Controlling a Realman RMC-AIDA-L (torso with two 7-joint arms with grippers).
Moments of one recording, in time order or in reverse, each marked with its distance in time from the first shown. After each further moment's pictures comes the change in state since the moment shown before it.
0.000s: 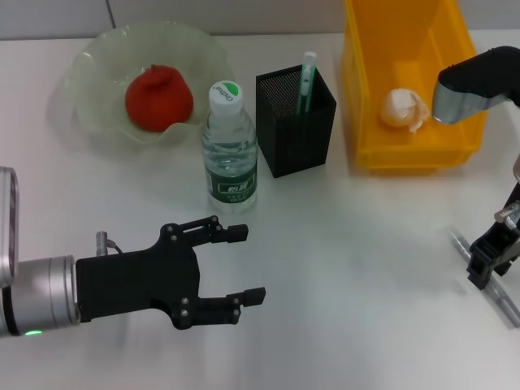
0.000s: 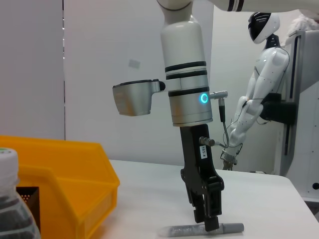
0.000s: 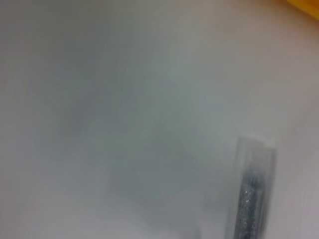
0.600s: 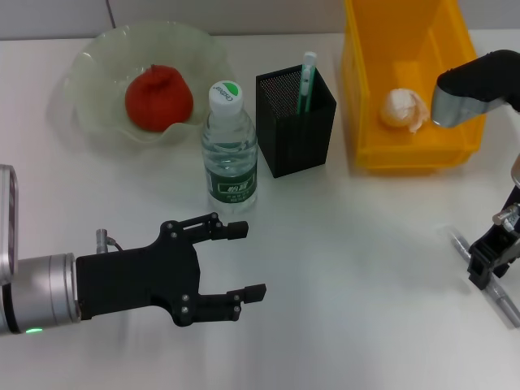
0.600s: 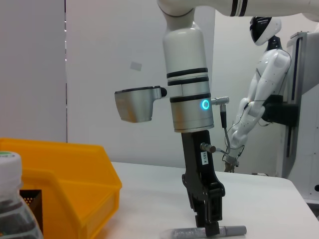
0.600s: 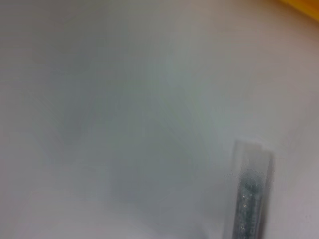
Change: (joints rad) left arm -0.002 0.000 0.000 -0.001 -0.008 -0.001 0.000; right arm 0.000 0.000 -0.008 0.025 -0.001 0.026 0.003
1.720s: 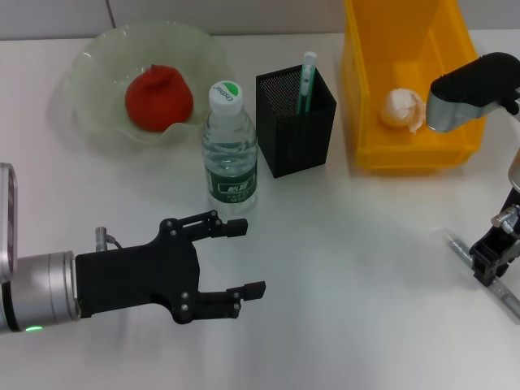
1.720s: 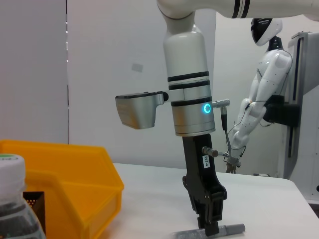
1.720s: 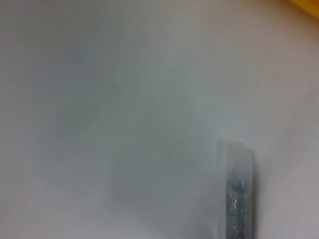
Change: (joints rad) left arm -0.002 0.000 -0.006 0.000 0.000 0.000 0.002; right arm 0.002 0.000 -0.042 0.005 -0.001 0.014 0.001
